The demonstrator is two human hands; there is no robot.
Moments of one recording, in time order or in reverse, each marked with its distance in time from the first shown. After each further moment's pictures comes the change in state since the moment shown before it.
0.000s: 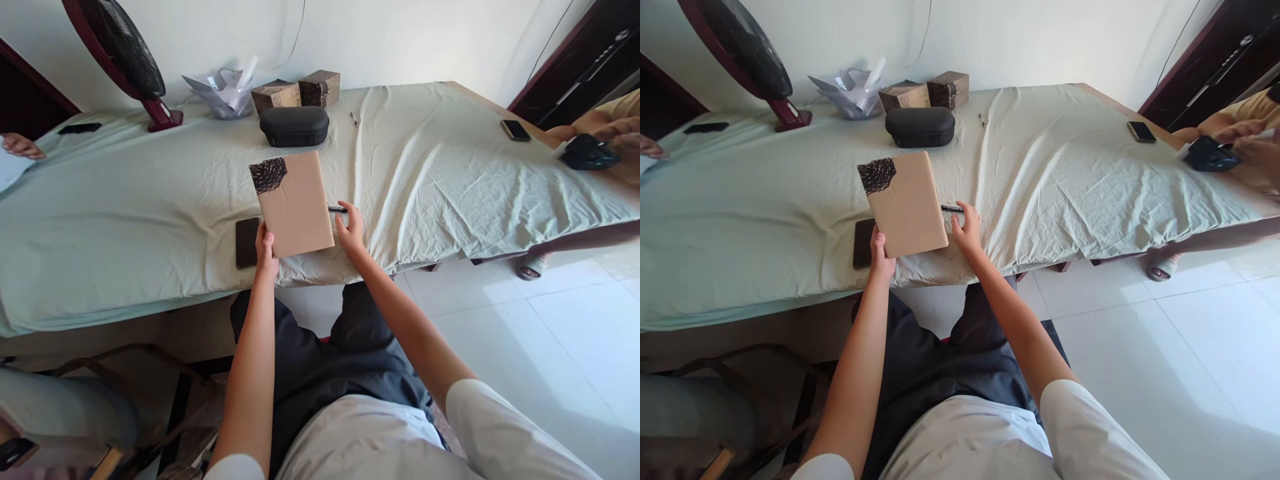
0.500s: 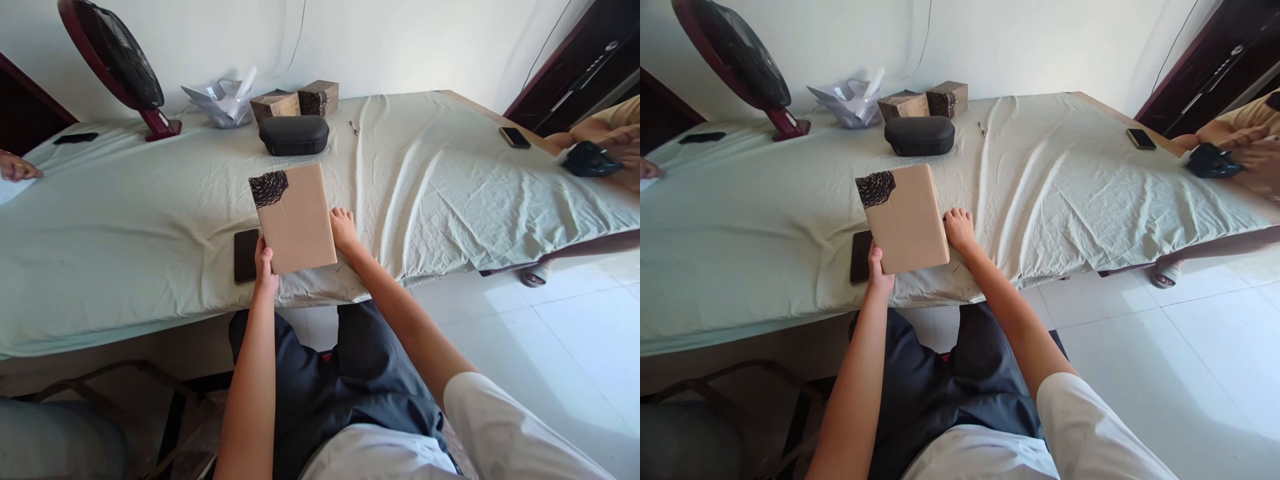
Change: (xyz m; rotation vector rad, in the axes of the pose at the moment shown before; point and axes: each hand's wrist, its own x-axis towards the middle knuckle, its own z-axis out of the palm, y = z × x) left_hand -0.005 0.005 0.004 -0.088 0.020 -0.017; right_hand 0.046 -0.032 0.015 -0.668 -0.412 -0.031
